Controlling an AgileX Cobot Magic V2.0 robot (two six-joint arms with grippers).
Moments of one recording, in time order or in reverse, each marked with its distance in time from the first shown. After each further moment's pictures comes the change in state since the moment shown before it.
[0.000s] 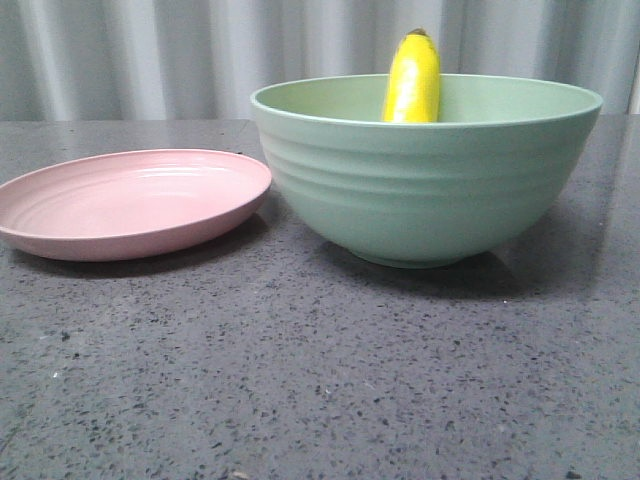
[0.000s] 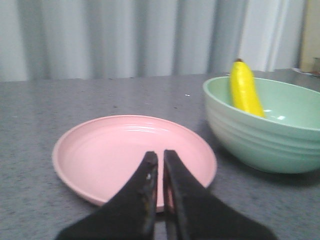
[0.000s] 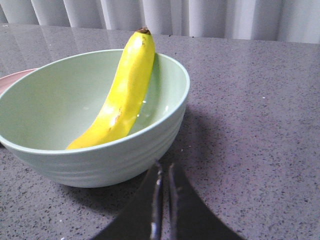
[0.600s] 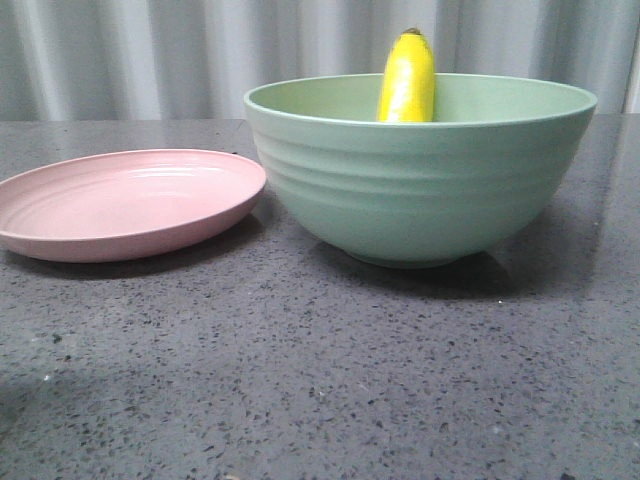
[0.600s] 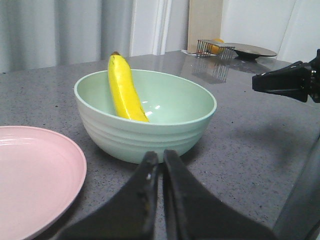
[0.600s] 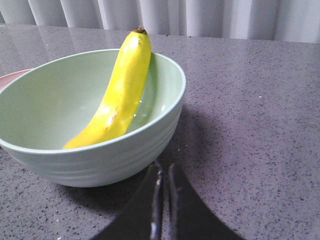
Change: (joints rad) left arm -0.421 0.165 -0.127 -0.038 0.001 0.000; right arm 0.000 0.000 0.000 0.000 0.000 0.000
